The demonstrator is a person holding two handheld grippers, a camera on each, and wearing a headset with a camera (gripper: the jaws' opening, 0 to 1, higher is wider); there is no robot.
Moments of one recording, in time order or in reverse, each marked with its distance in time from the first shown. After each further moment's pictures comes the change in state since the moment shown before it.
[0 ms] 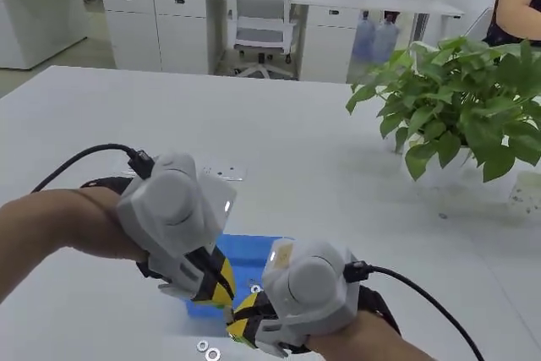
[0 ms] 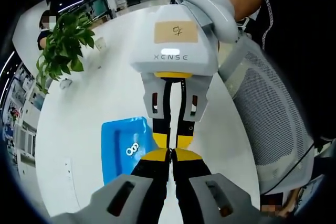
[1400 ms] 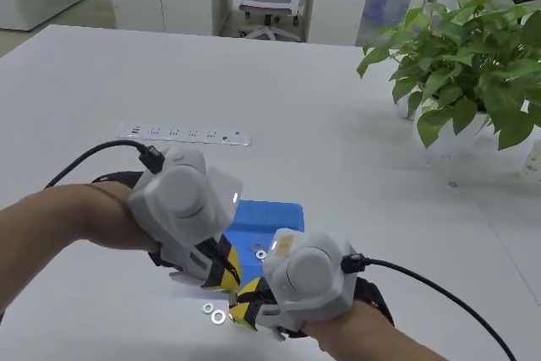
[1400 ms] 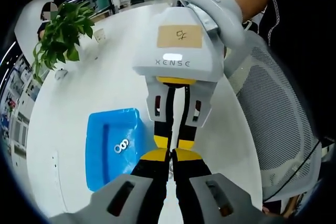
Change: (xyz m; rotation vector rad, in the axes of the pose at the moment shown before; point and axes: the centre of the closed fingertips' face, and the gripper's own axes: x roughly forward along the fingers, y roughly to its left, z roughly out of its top) left arm 0.038 -0.008 -0.022 -0.056 -0.010 -0.024; right arm 0.030 0.010 -0.032 0.078 0.006 0.014
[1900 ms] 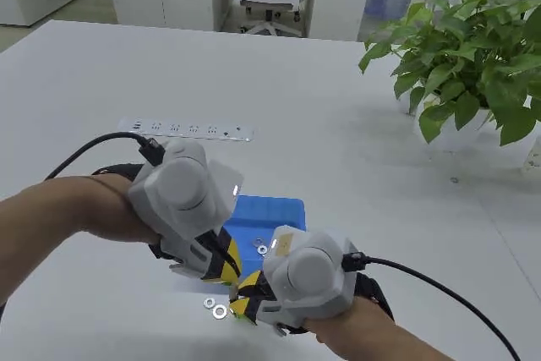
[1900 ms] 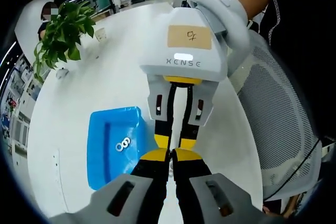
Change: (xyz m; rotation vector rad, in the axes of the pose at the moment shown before) left arm -0.002 0.002 -0.002 -0.004 0.008 0.009; right arm 0.002 -0.001 0.002 -0.050 -0.005 -0.009
